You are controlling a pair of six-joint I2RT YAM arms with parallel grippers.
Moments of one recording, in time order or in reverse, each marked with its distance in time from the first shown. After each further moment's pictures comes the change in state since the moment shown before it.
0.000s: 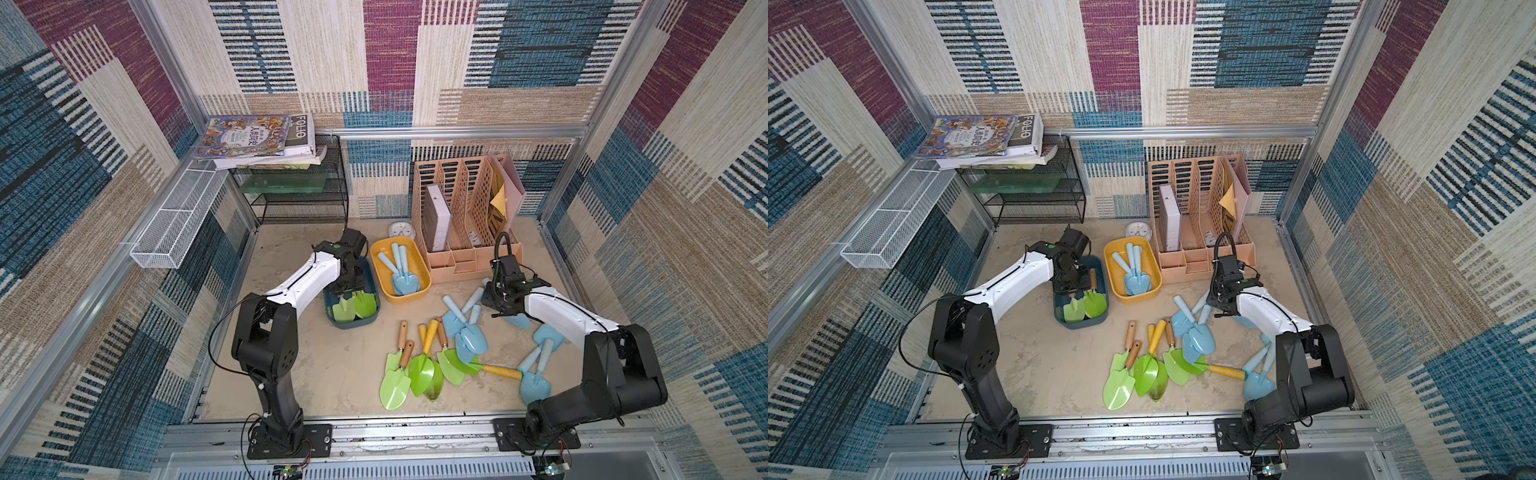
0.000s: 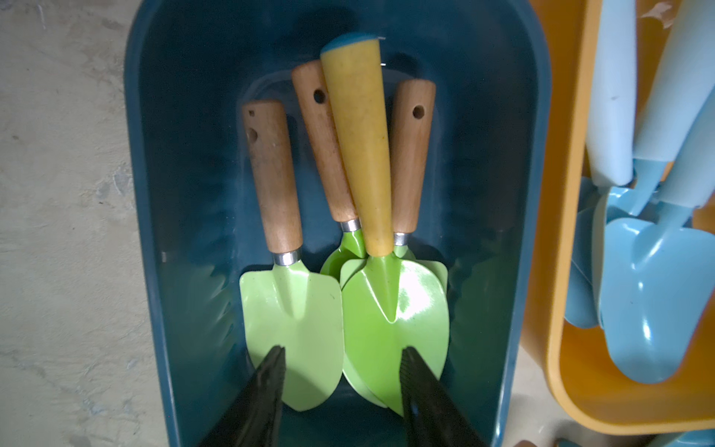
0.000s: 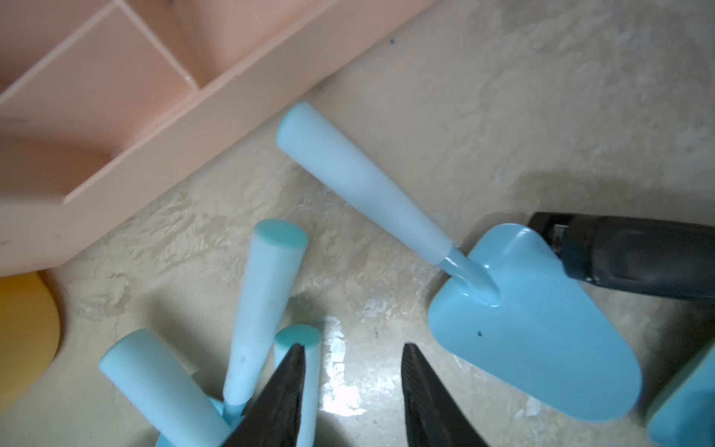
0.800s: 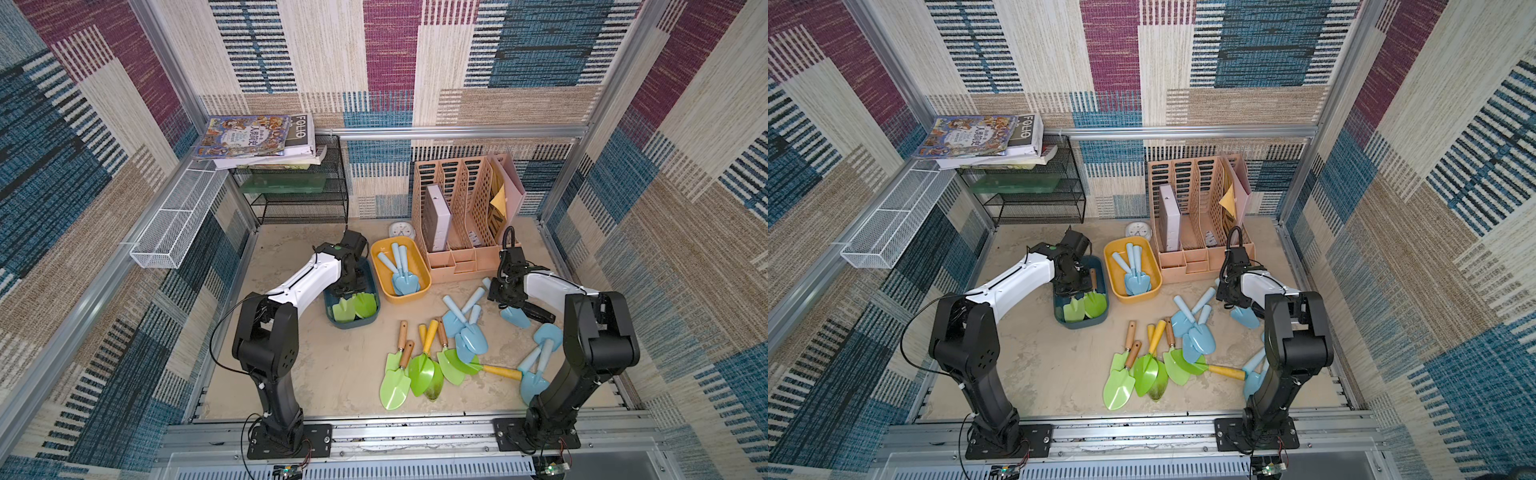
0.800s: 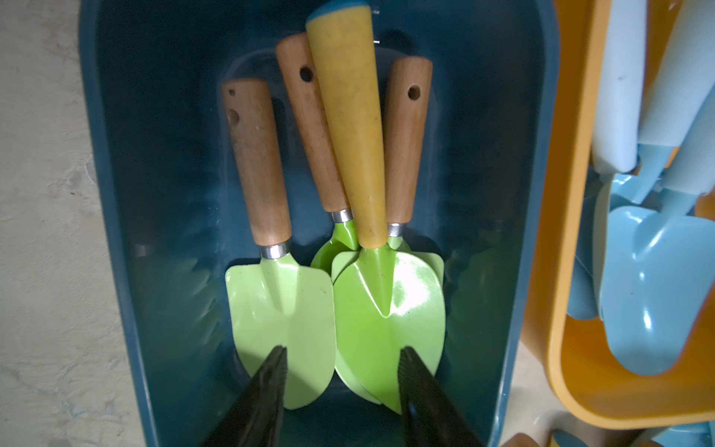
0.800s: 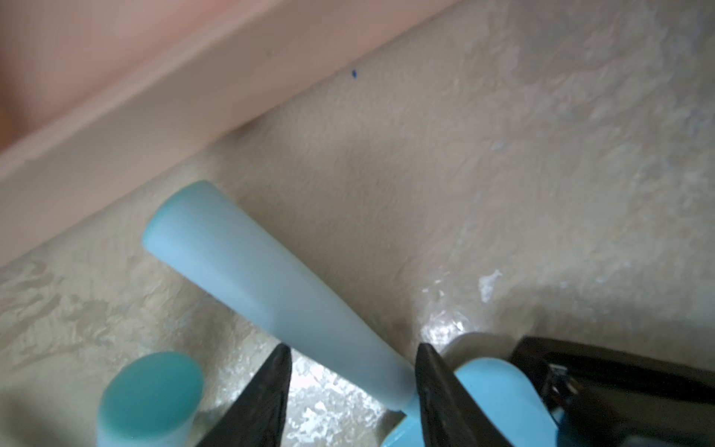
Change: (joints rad) left arm -0.002 0.004 -0.017 0.008 0.031 -0.007; right arm -0.121 0.265 0.138 0.013 -0.078 -0.227
